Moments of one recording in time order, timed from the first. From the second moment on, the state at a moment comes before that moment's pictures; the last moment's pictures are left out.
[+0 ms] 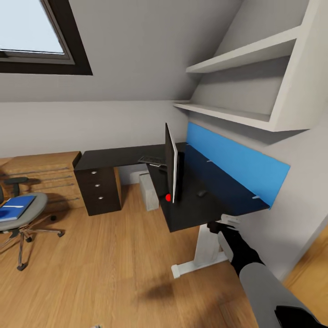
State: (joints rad) left arm -0.10 0.00 -0.02 -0.58 0.32 -0.12 0.20; right arm -0.77 0.03 -0.09 -0.60 -0.13 0.31 -0.24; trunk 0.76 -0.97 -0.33
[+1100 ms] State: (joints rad) left arm -0.10 0.00 -0.02 -0.58 0.33 -0.20 0.20; right arm -0.78 0.07 -0.06 -0.49 -0.13 0.18 -0.24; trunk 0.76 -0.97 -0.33
